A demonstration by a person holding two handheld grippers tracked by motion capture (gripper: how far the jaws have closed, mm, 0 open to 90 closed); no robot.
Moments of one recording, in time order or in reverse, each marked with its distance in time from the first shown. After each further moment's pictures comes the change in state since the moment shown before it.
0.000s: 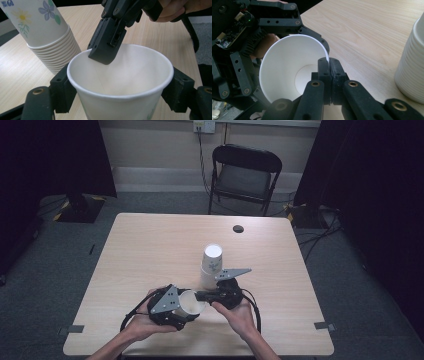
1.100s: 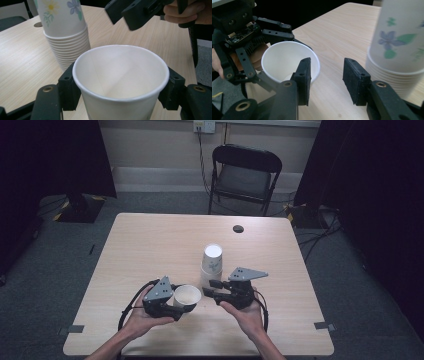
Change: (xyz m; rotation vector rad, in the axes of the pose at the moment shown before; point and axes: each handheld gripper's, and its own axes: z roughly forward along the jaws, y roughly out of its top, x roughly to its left) left arm 0.020 -0.006 -0.008 -0.047 0.016 -0.200; right arm 0.001 -0.003 -0.033 -0.165 -0.140 -0.058
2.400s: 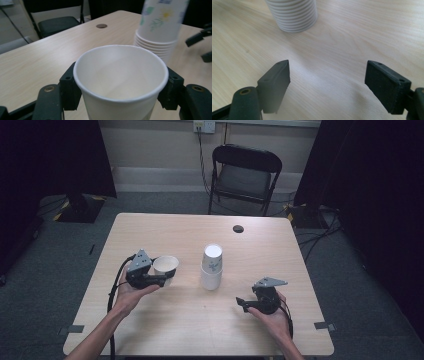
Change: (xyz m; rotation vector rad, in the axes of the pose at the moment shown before) left arm 0.087 -0.011 -0.017 -0.063 0.284 -0.137; right arm -0.081 -0.079 -0.027 0.227 -0.329 0.071
